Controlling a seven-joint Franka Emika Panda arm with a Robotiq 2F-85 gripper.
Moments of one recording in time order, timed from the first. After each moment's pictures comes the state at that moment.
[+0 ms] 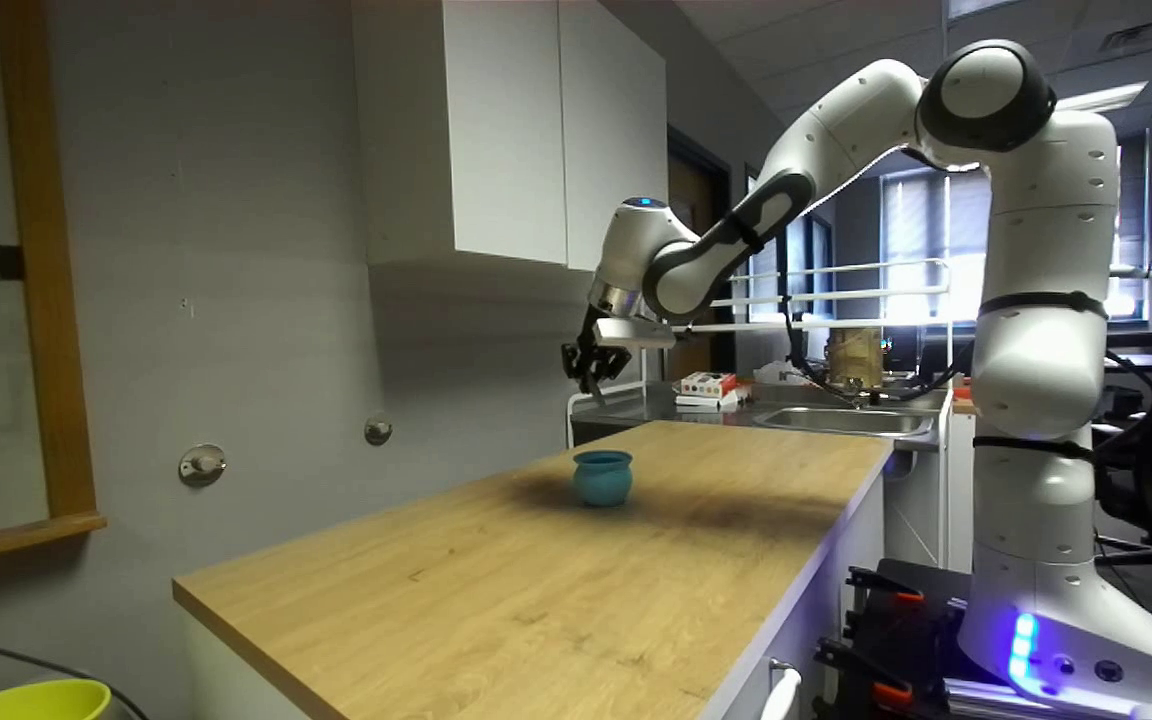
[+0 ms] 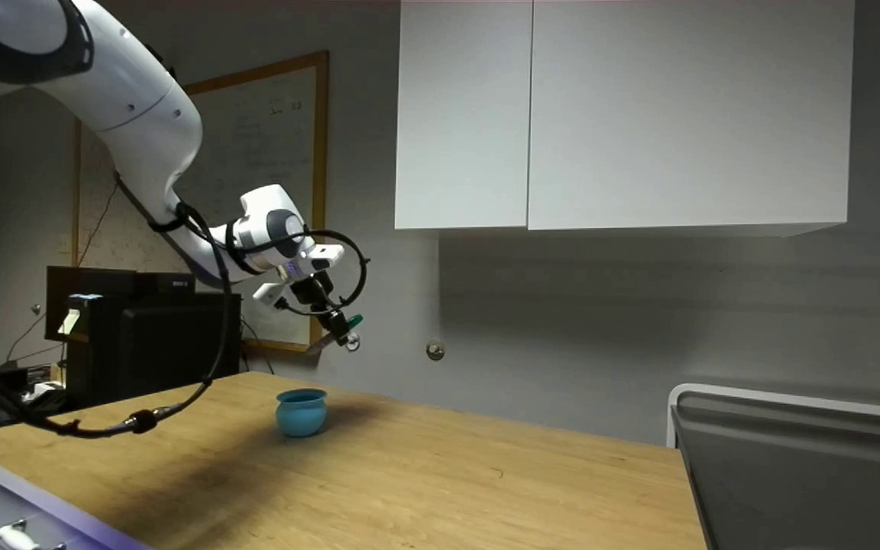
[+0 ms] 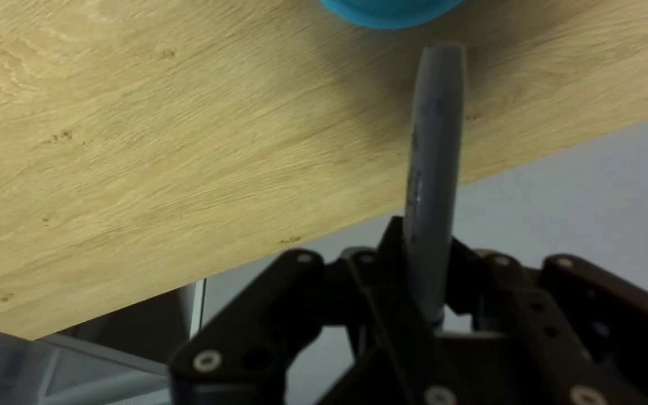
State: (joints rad) arm -0.06 -0.08 0.14 -2.23 -0.49 2.63 0.99
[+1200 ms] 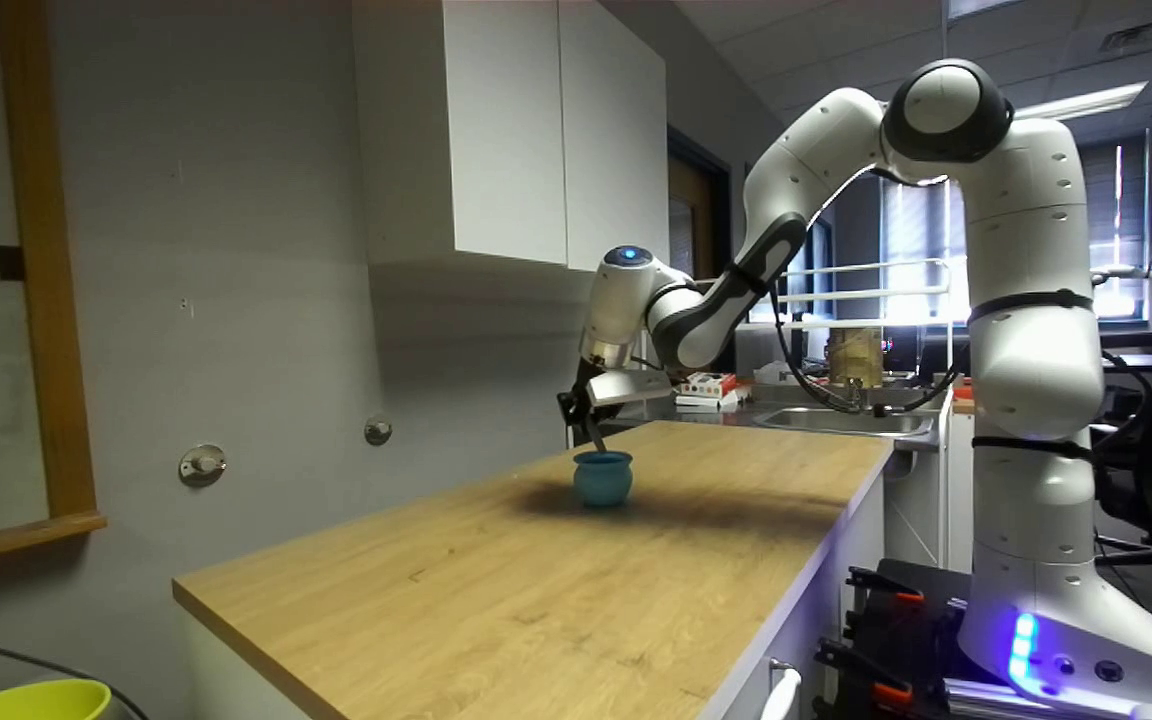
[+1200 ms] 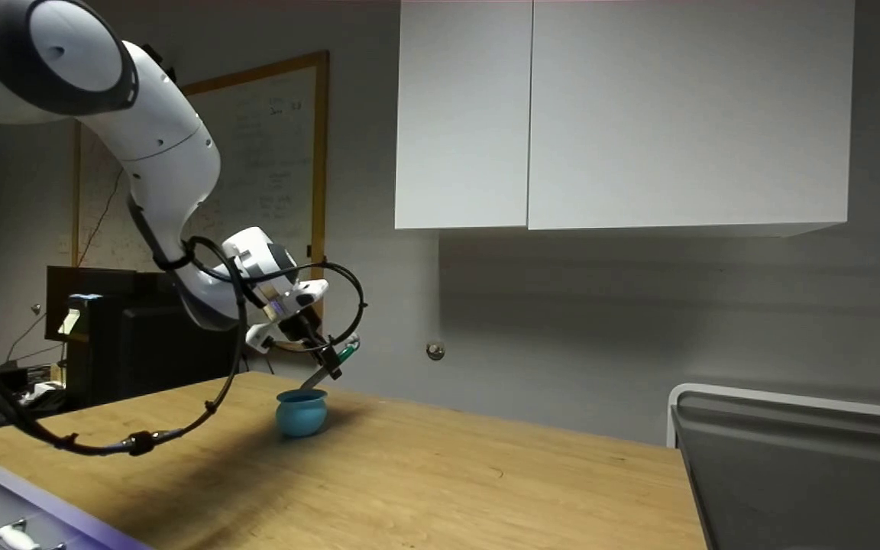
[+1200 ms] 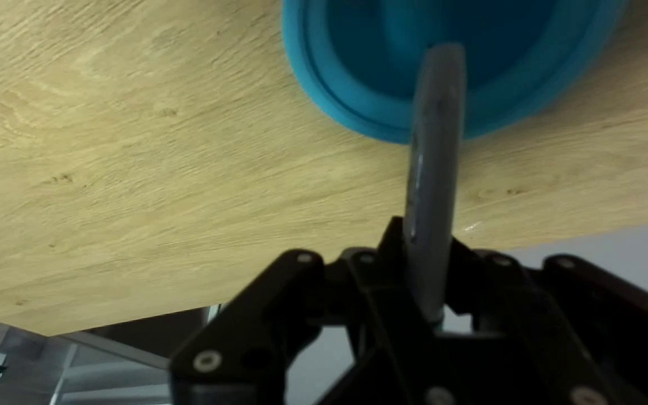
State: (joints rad) arm -0.03 0.04 0.15 -2.25 -0.87 2.64 1.34
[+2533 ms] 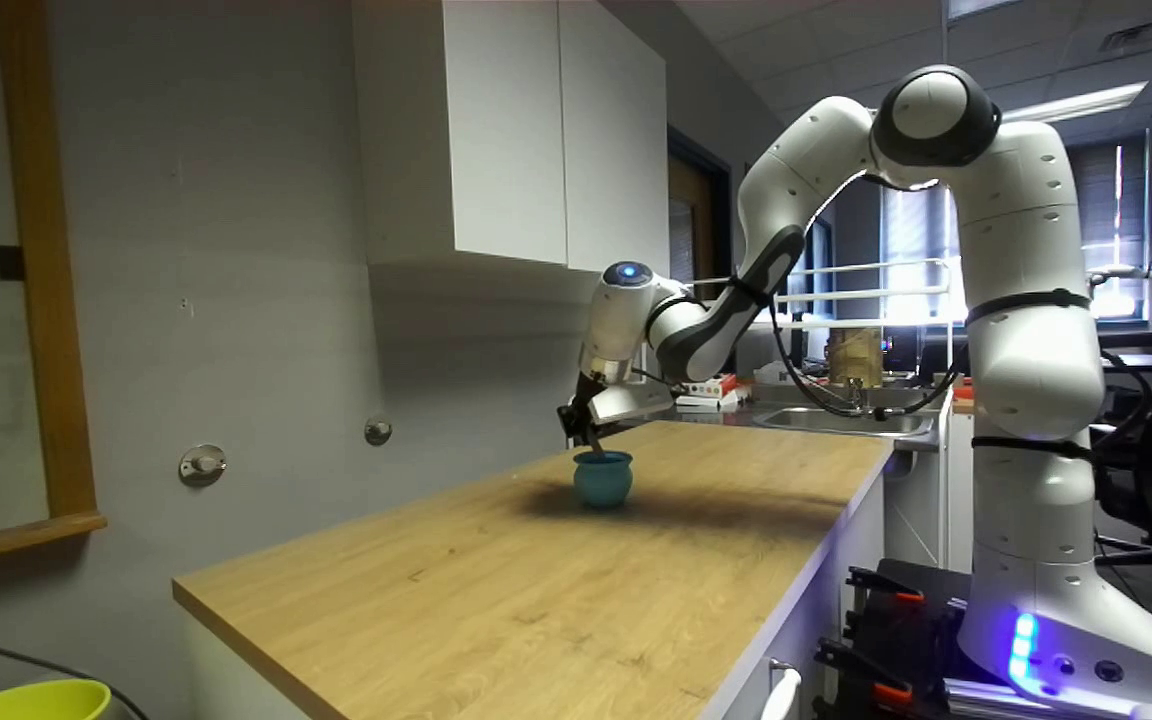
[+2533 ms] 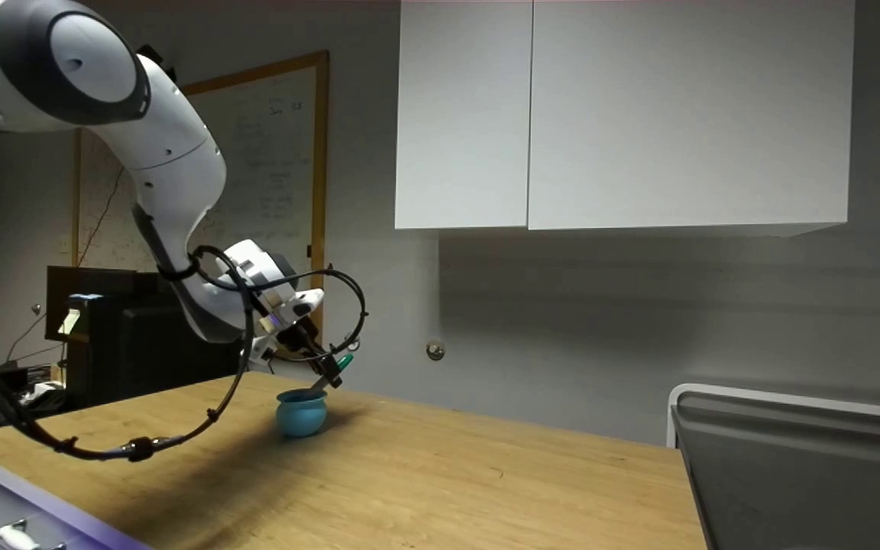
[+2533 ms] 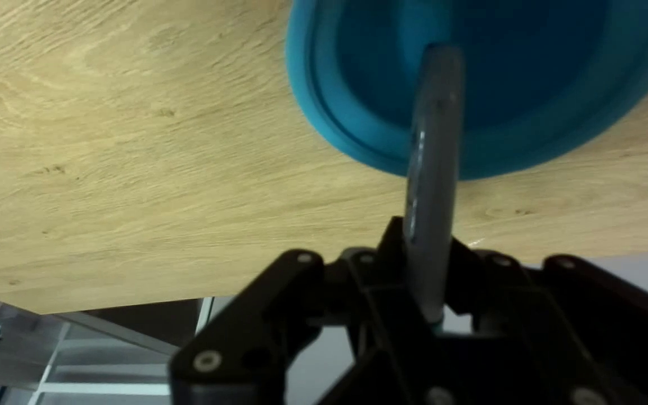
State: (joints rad) arm -0.02 0.08 0.15 -2.25 -1.02 2.64 1.43
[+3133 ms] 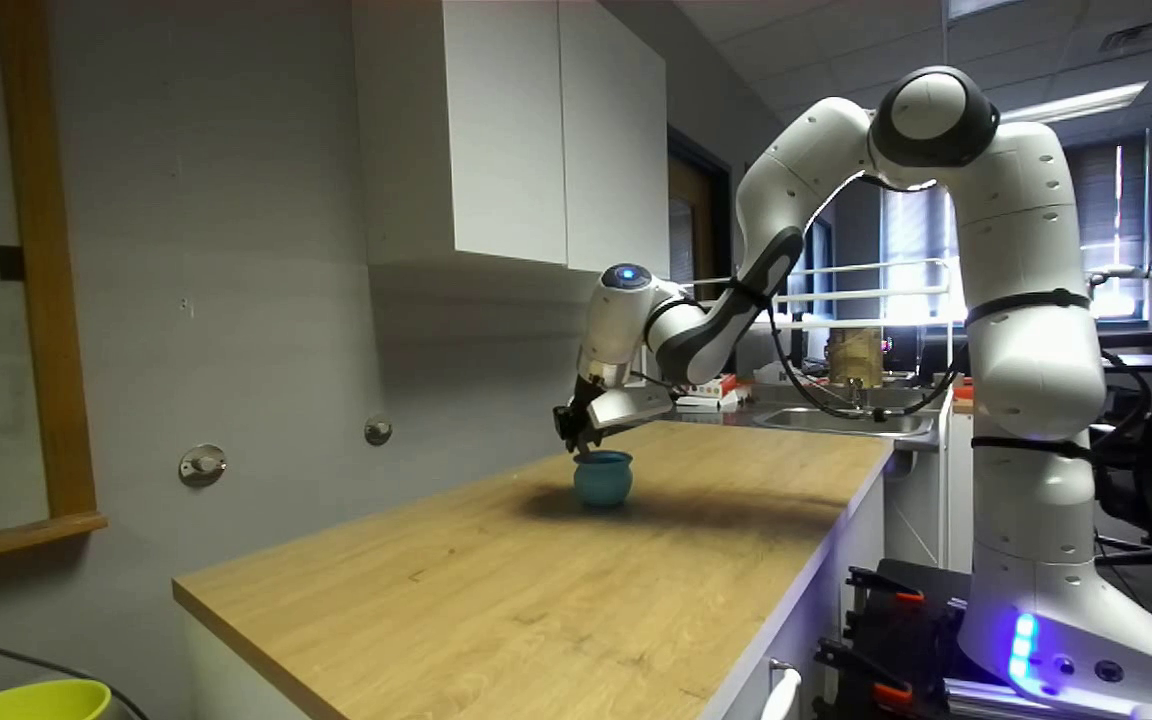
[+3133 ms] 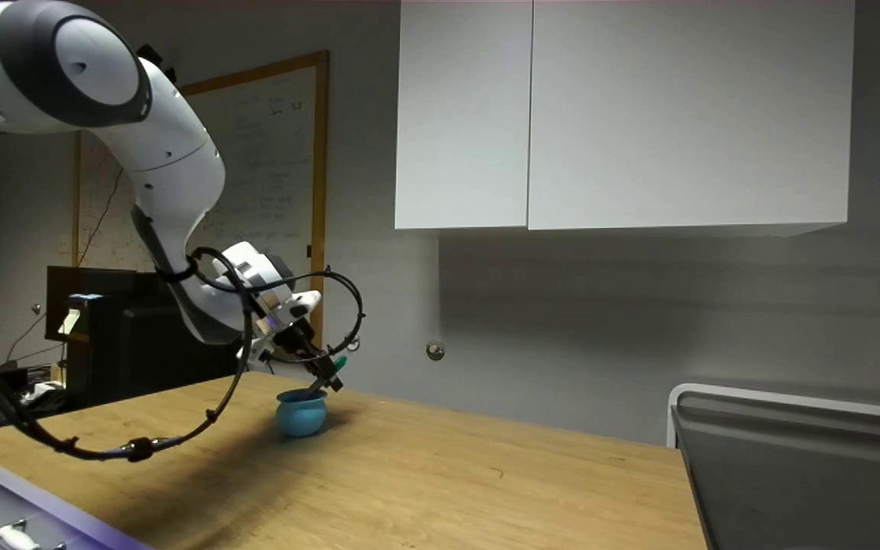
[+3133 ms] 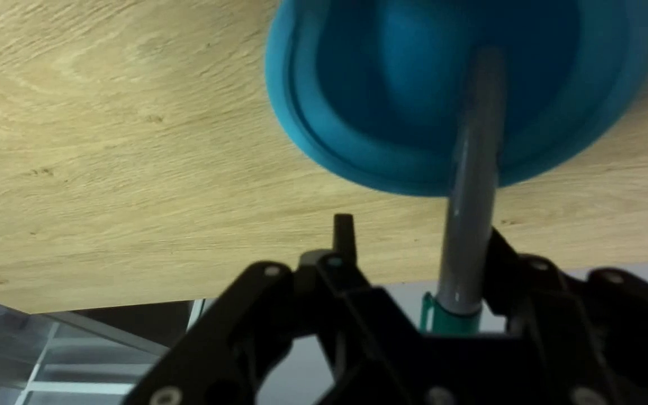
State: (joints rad) arm 0.00 0.09 0.15 -2.25 -1.03 2.64 1.43
